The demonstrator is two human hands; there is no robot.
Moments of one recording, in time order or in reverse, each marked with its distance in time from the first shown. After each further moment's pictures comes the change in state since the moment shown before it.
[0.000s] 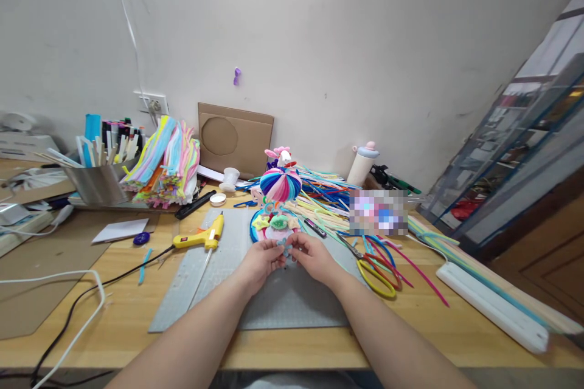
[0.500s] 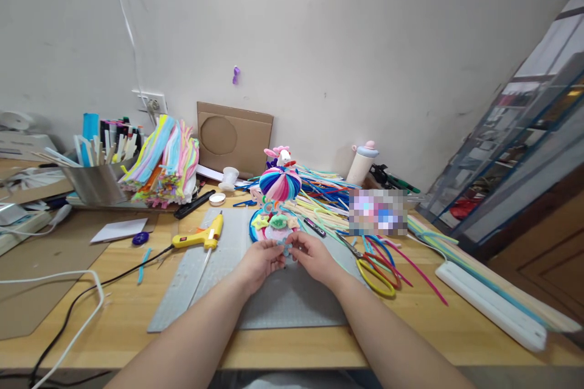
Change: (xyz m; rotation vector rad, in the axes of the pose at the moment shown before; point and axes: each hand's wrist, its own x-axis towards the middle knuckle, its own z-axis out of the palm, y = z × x) left_hand -0.002 0.002 0.000 0.010 -0.001 -0.058; right_hand -0.001 0.001 0.000 -0.006 0.010 -0.022
